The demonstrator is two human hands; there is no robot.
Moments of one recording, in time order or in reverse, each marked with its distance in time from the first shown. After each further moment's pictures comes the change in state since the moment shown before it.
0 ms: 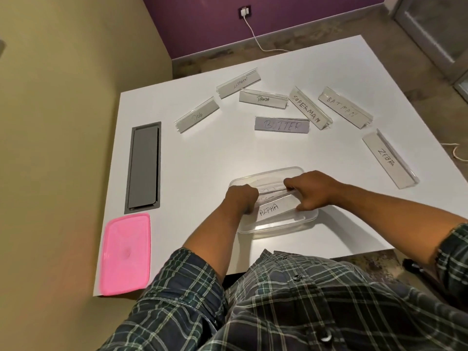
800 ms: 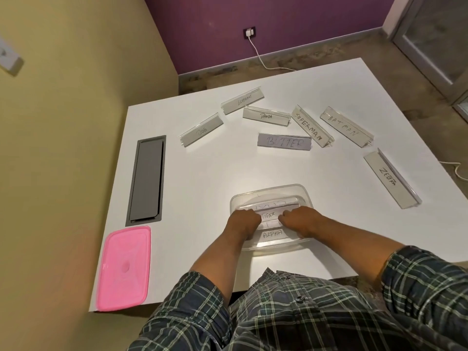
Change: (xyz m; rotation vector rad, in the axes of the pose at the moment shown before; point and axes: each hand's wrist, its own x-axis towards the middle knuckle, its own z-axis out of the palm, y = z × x) left_hand -0.008 0.008 0.027 0.100 0.061 0.042; right_hand 0.028 -0.023 0.055 -0.379 -0.218 0.002
